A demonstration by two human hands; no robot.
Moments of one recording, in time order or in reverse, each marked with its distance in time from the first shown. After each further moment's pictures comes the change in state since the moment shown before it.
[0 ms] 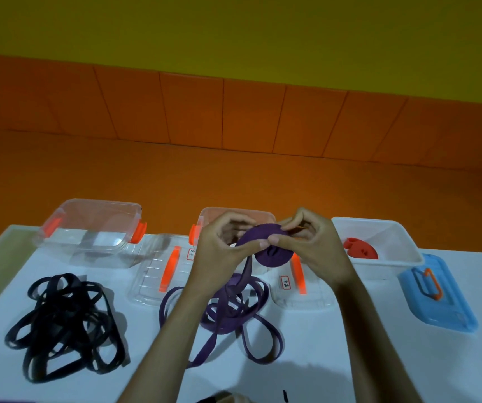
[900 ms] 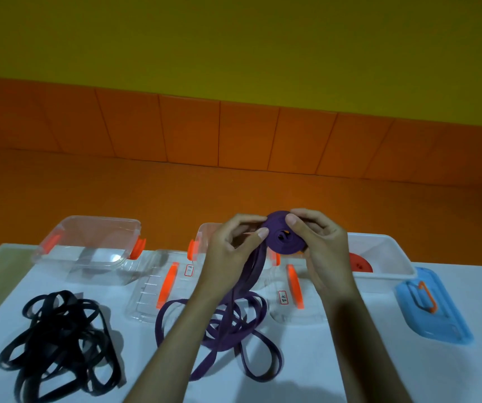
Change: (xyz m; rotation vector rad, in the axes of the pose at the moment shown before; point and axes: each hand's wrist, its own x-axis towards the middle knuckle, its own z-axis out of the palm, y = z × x) left_hand 0.008 0.017 0.010 -0.031 -0.026 0.102; right_hand -0.004 -0.036 0.014 0.422 0.332 0.118
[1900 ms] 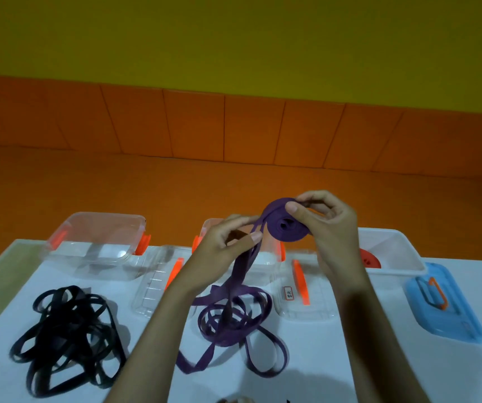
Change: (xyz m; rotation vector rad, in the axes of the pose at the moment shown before) left_hand 0.005 0.007 -0.029 0.116 -0.266 -0.184; right_hand 0.015 -0.012 0.000 -0.153 -0.049 -0.186
